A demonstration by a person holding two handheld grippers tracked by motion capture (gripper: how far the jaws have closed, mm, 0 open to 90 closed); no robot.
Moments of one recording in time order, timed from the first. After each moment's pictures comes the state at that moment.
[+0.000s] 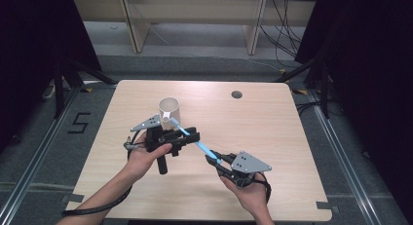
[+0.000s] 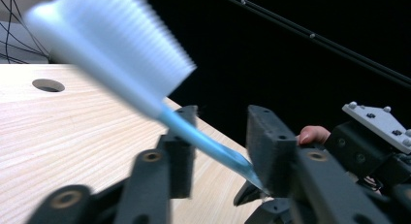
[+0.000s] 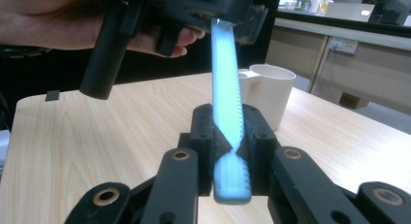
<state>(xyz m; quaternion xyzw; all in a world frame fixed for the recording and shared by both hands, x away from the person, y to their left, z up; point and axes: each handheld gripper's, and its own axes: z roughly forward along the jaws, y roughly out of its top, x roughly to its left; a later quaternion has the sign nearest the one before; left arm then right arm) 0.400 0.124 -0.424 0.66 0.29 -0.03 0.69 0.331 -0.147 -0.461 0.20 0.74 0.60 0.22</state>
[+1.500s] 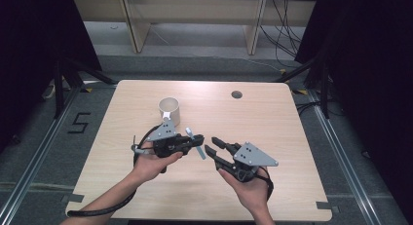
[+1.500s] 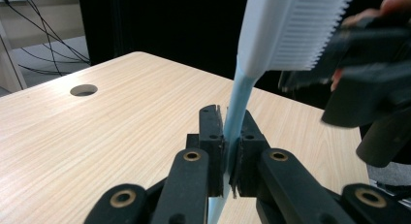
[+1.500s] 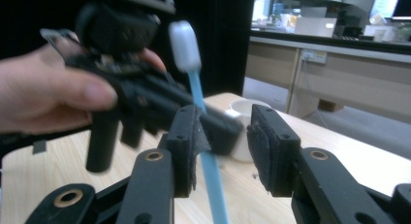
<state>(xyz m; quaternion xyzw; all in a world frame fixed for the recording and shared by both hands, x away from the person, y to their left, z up) 0.384 0.099 -0.419 0.76 0.22 0.10 0.61 0.323 -0.138 -0.411 0.25 0.70 0.62 0.23</state>
